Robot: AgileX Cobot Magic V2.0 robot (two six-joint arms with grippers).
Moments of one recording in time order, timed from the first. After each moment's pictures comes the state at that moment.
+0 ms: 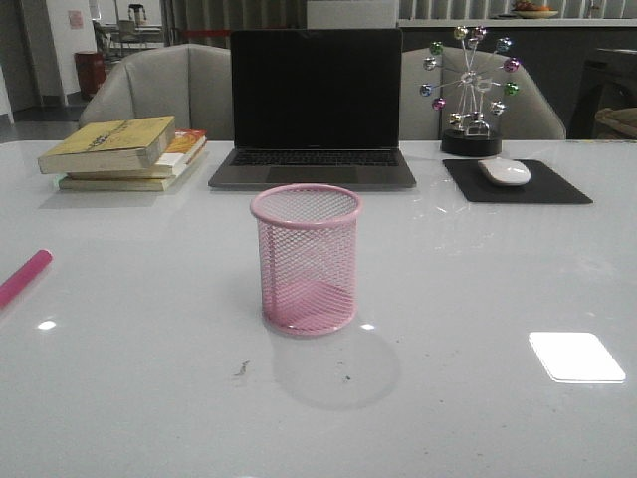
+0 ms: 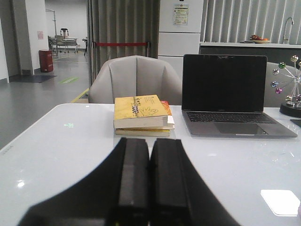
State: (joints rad) left arm -0.09 0.00 0.01 -0.01 0.00 0.02; right arm -0.02 -0.01 0.03 0.03 0.04 0.01
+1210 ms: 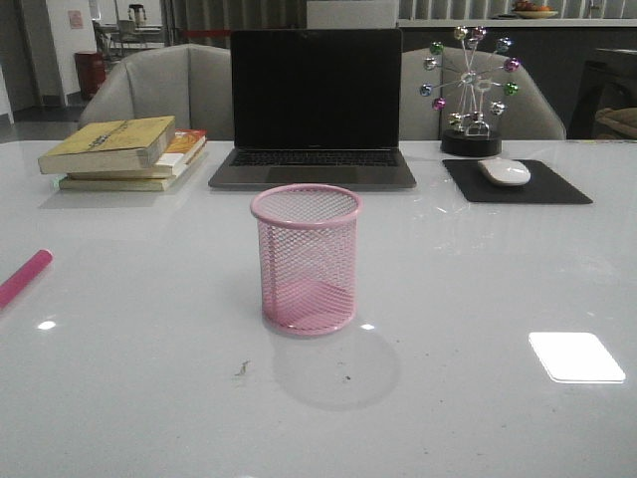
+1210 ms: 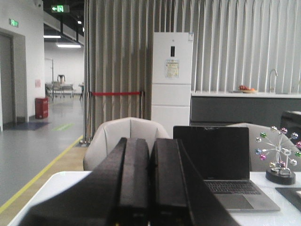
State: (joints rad) left arm -0.09 0.07 -0.46 -0.01 0.23 0.02; right arm -0.02 0.06 -0.41 0.00 0.23 0.01
